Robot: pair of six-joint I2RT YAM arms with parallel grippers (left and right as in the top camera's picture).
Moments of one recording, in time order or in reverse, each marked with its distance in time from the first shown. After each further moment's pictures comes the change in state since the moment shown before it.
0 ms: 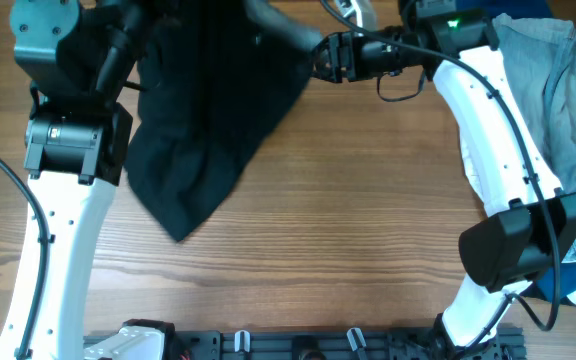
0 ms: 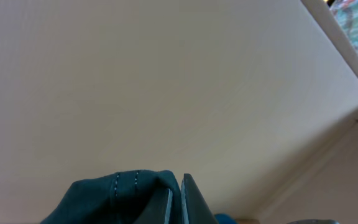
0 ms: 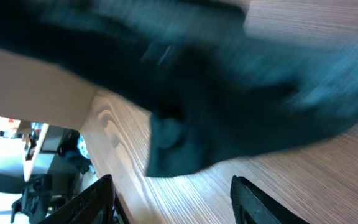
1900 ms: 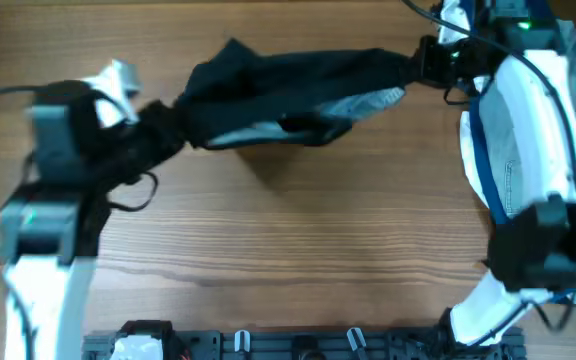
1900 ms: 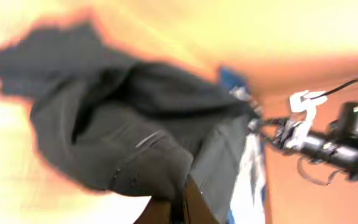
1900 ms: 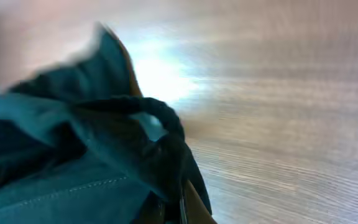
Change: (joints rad) left arm 0.105 -0.273 -0.256 -0.768 0.223 -0.141; right arm -0.267 -0.045 -0.116 -0.085 0.388 0.031
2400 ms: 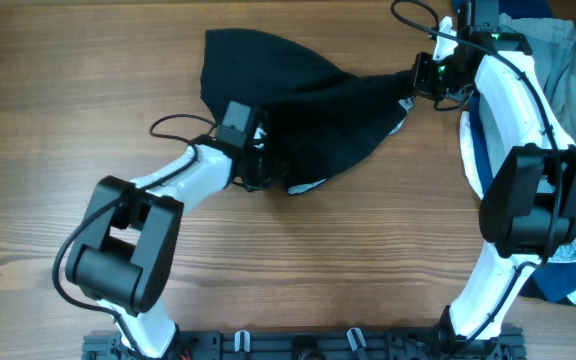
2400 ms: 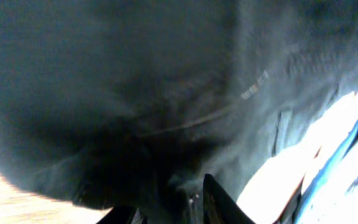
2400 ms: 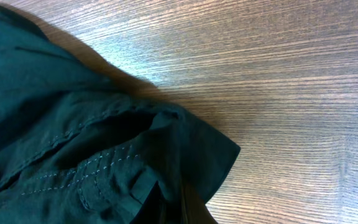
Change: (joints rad) left arm -0.373 0.771 -0.244 0.536 0.003 -0.283; right arm -0.022 0.199 -0.093 0.192 0.159 0.042
